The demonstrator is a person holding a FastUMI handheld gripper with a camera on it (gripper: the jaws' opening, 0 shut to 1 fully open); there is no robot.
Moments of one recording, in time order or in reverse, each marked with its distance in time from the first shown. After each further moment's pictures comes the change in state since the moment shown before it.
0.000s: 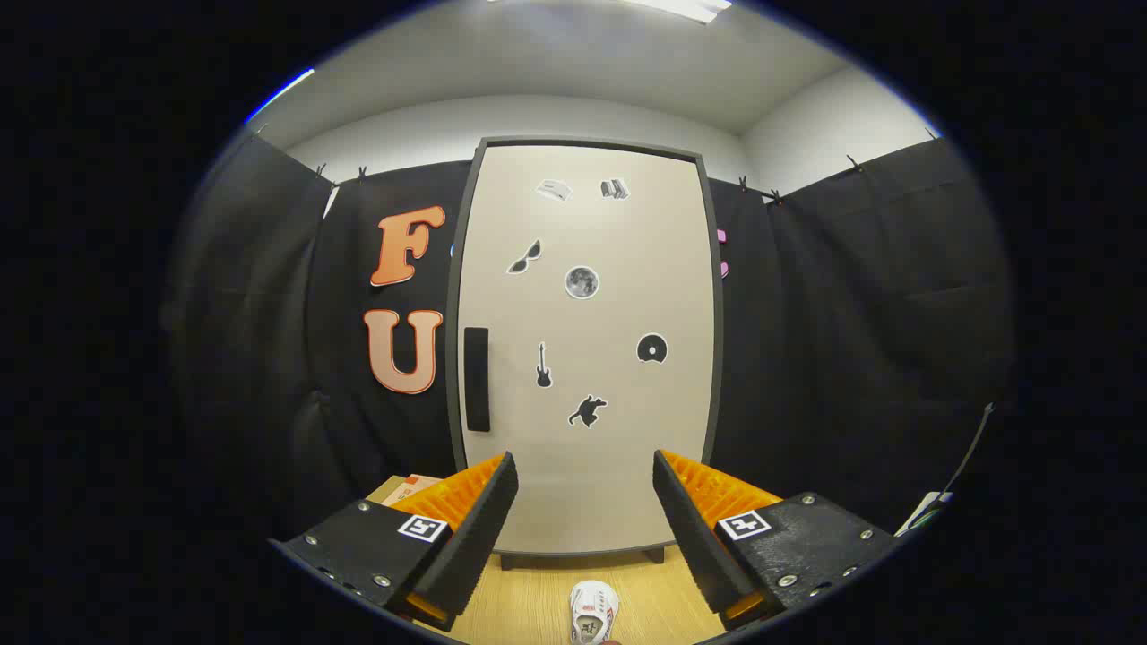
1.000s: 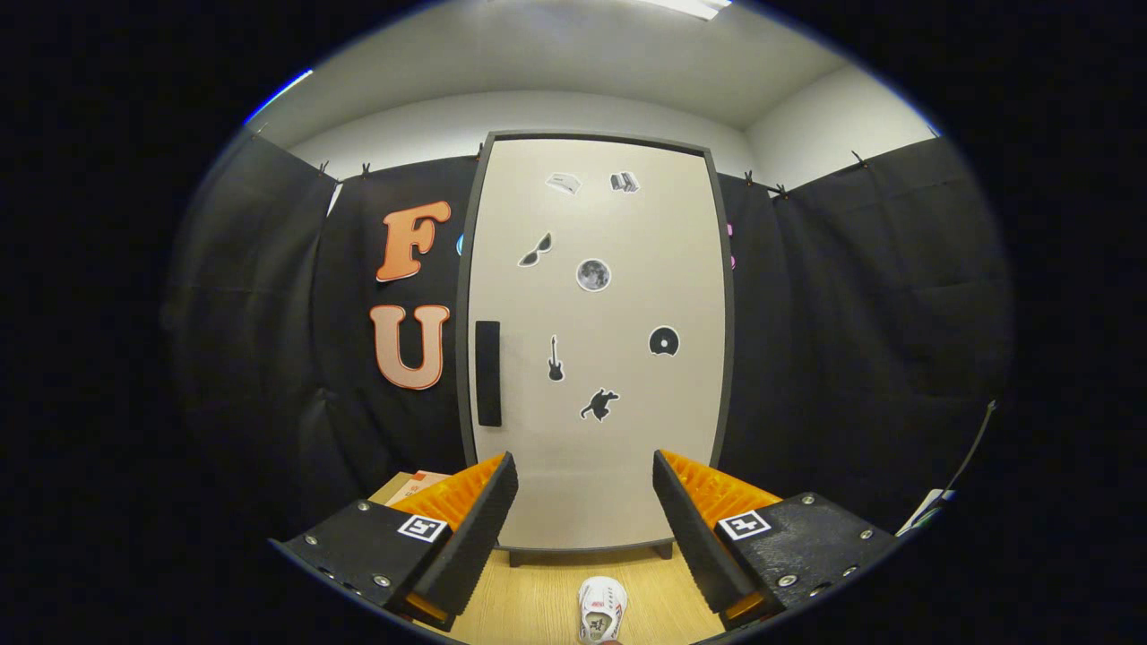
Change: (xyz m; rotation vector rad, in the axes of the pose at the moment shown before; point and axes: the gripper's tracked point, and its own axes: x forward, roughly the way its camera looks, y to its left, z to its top) arm 0.003 0.018 -0.006 0.005 0.021 0.026
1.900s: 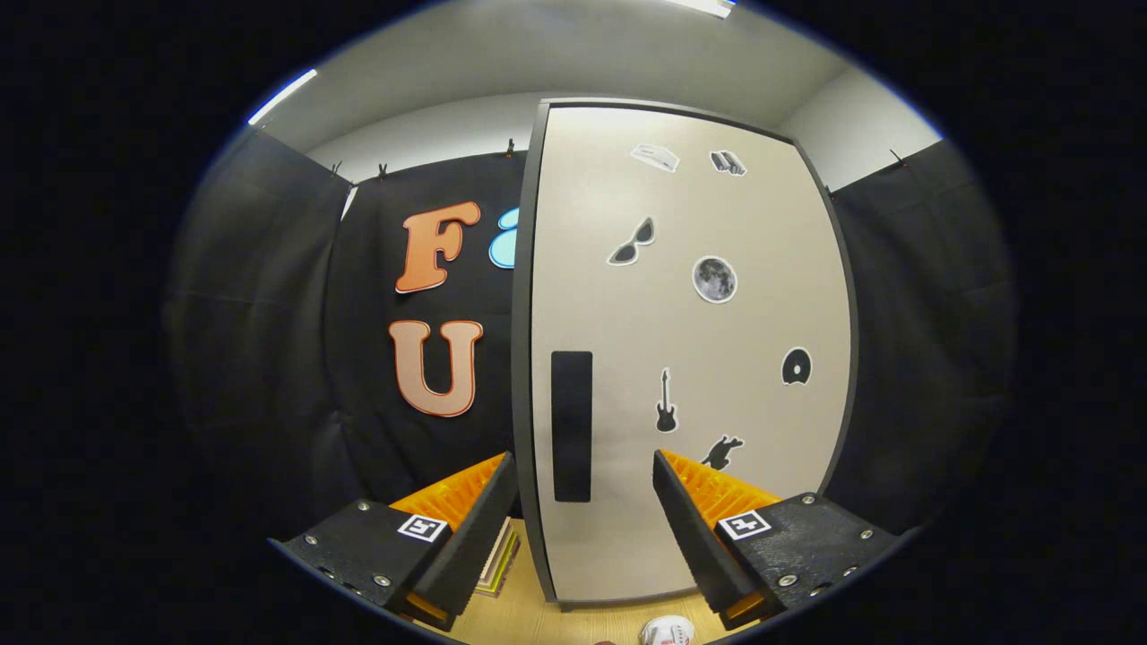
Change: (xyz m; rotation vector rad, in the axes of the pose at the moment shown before) arm 0.132 0.103 0.025 0.014 -0.048 0.069
